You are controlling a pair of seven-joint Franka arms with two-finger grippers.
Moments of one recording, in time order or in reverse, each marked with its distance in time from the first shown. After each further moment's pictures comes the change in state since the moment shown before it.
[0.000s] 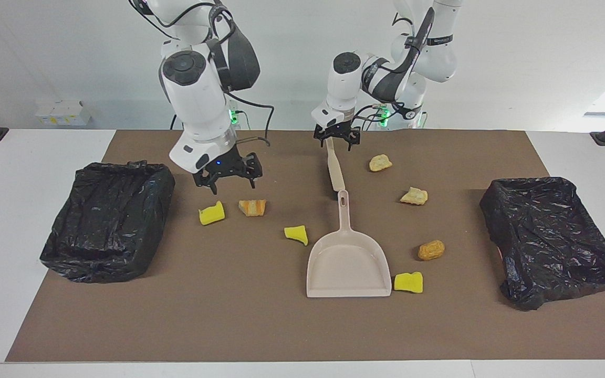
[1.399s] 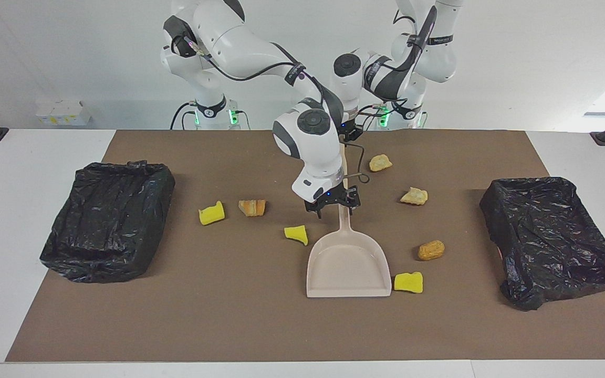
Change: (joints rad) left arm 0.037 -0.044 0.036 0.032 0.001 -0.162 -0.086; right arm 0.318 0.303 0.007 0.054 -0.073 0.373 0.441
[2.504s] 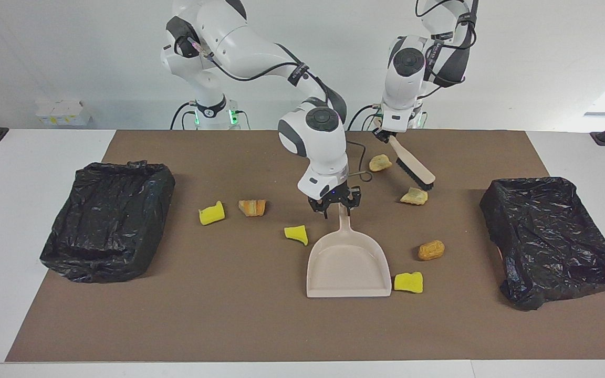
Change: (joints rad) left arm 0.287 -0.157 -0.011 -0.014 0.063 -0.261 -0.481; right arm 0.026 0.003 0.001 -0.001 -0.059 0.000 0.000
